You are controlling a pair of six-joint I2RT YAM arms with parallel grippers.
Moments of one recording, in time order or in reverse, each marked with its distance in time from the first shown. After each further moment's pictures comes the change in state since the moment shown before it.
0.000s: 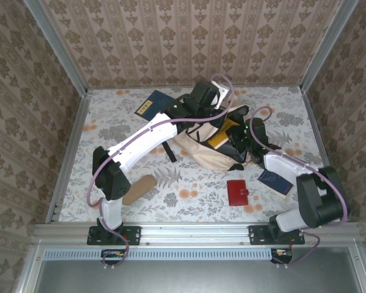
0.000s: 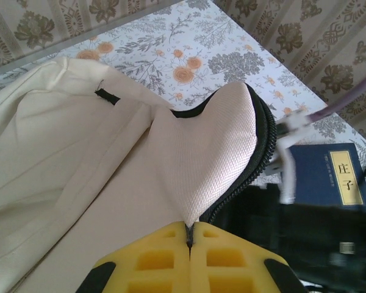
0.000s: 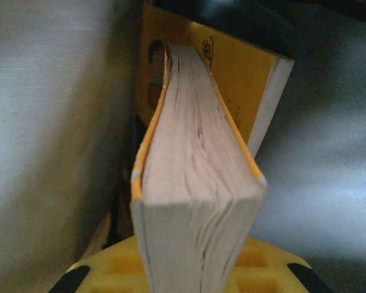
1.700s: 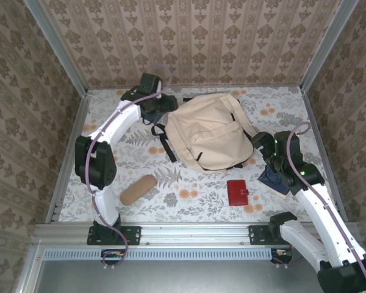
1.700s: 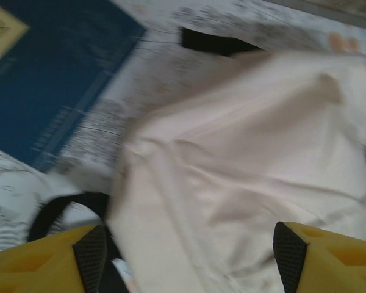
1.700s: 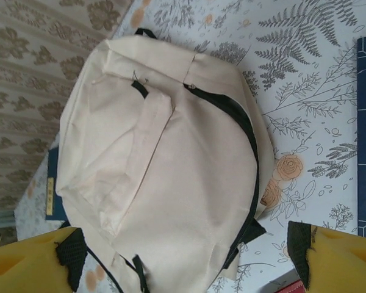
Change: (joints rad) left arm 0.515 0.022 -0.241 0.005 0.088 -0.255; right arm -0.064 -0.643 0.071 -0.851 0.266 -0.209
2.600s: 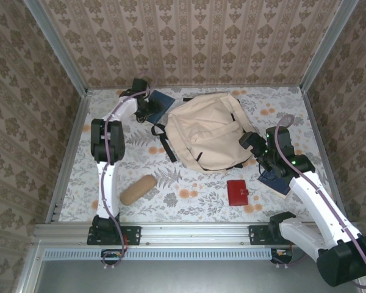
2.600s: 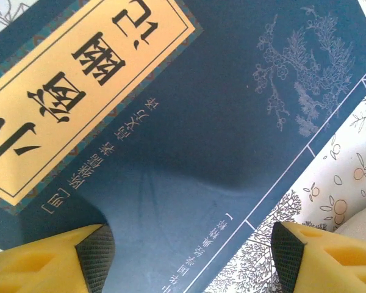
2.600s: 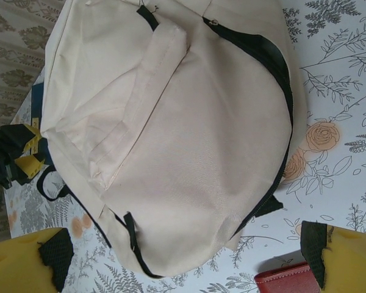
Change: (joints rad) left arm 0.174 0.443 0.284 -0.047 0.044 -0.029; right arm 0.018 0.109 0.002 0.042 -0.151 -0.085
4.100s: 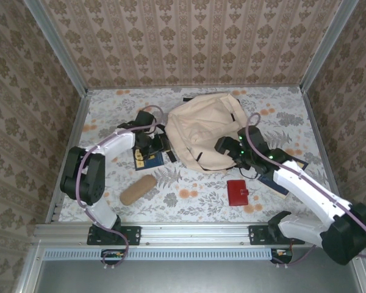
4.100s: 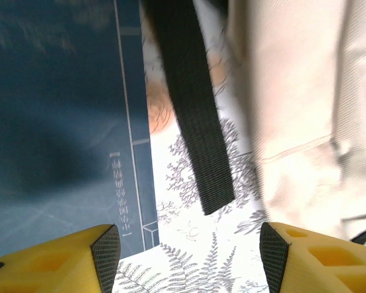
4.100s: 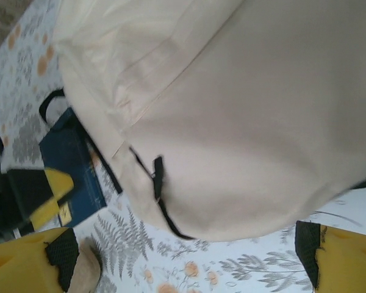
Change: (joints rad) left arm -0.179 -0.694 -0.871 0.057 0.125 -0.110; right arm 0.301 0.219 0.066 0.111 0.030 -0.005
